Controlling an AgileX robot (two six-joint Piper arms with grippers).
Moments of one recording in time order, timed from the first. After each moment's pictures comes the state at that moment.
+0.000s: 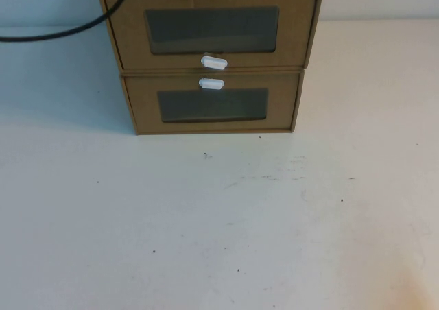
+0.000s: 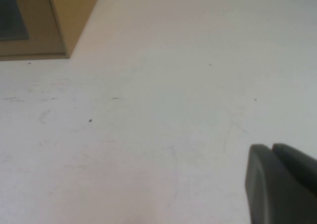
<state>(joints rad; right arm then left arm) -0.02 -0.01 0.02 0.25 0.36 -0.15 -0.01 1.69 -1.89 -0.84 1.08 0.71</state>
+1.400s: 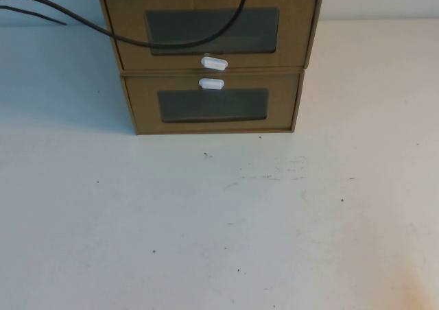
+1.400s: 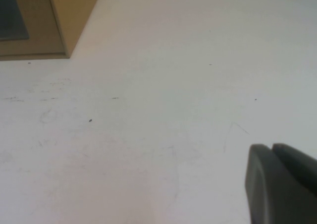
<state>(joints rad) -0.02 -0.01 0.02 0.25 0.36 -0.15 -0.27 2.12 -2.38 -0.59 1.08 0.58</state>
